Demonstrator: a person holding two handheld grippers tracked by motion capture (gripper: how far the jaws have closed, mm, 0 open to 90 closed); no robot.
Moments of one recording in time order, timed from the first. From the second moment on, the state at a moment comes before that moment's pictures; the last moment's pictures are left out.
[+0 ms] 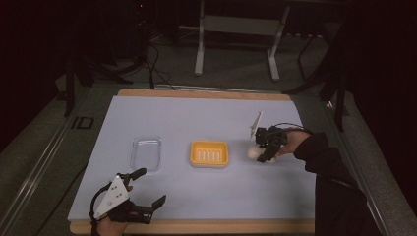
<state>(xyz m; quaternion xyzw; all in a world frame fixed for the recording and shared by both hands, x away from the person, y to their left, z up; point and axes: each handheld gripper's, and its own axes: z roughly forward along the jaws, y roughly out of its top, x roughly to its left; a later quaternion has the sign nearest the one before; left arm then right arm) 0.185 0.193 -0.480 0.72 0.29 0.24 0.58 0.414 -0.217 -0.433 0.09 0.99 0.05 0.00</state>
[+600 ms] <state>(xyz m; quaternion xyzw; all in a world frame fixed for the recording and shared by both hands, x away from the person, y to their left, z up) 0.185 0.193 -0.480 0.72 0.29 0.24 0.58 0.410 -0.189 -0.411 0.07 1.00 0.06 0.01</state>
